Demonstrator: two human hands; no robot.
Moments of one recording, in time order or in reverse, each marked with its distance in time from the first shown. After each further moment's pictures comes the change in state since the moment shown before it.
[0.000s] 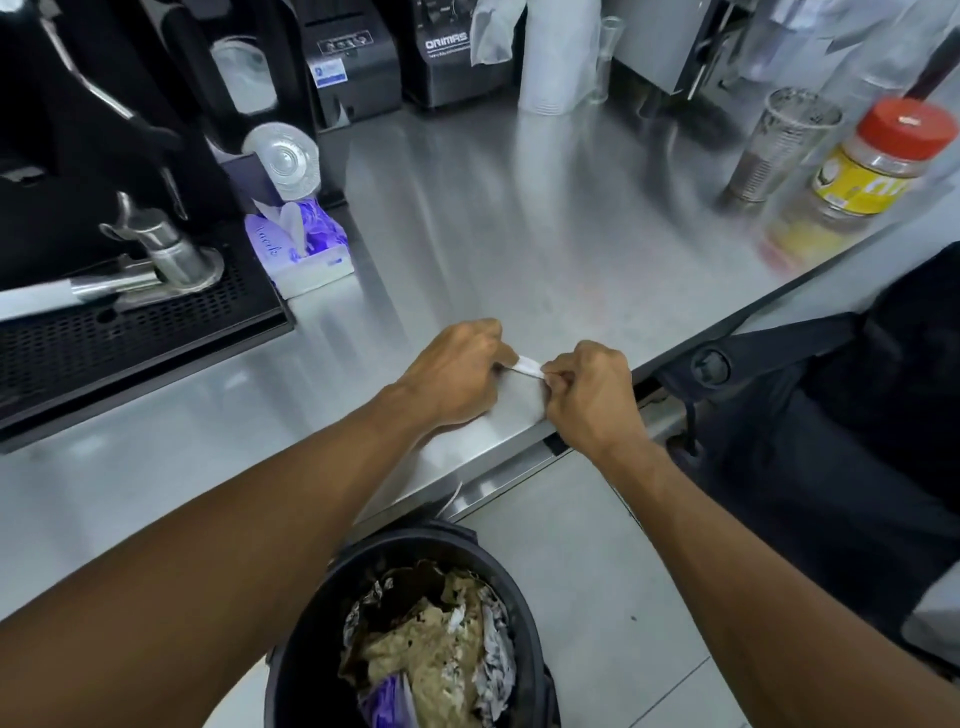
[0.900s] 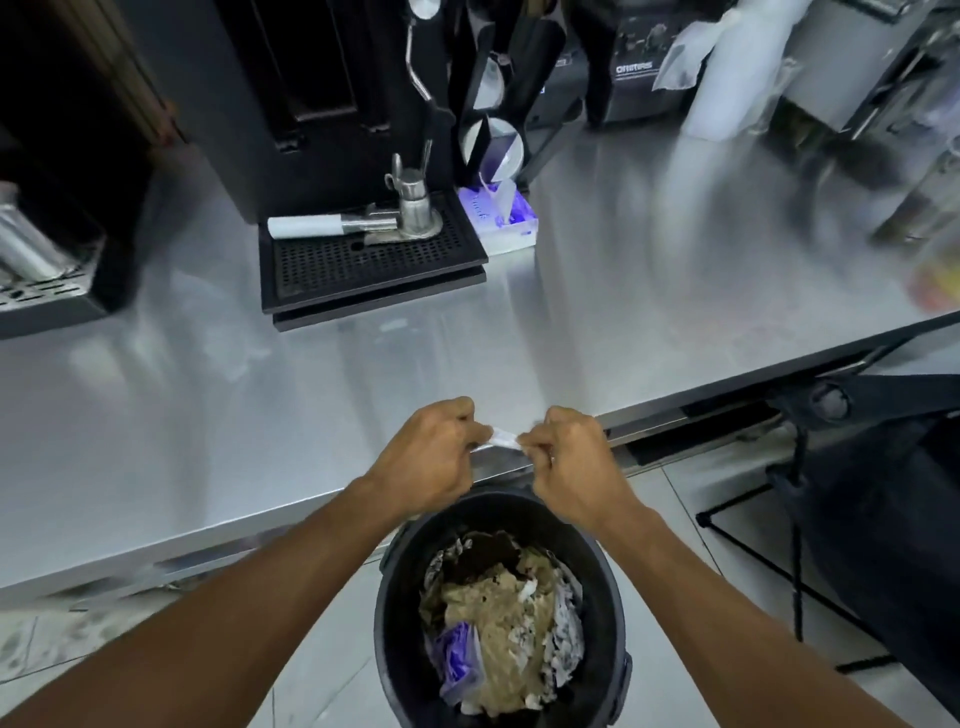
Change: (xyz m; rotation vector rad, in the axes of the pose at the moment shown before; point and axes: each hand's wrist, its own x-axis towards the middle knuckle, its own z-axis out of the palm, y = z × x) left_hand -0.260 -0.027 -0.048 0.012 0.066 -0.224; right_hand -0.140 -0.142 0.070 0.066 -0.354 -0.304
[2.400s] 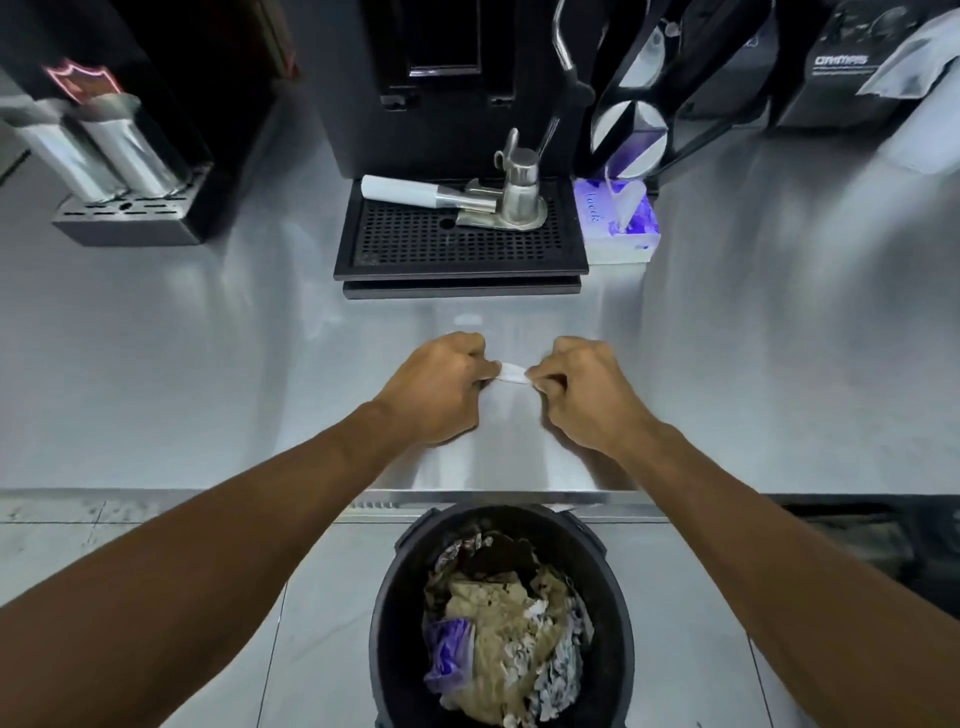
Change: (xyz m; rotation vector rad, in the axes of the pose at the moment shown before) left_hand 0.040 -0.081 -0.013 0.167 0.133 -0.225; right_hand 0.146 0.002 0.013 0.008 -0.145 -0.374
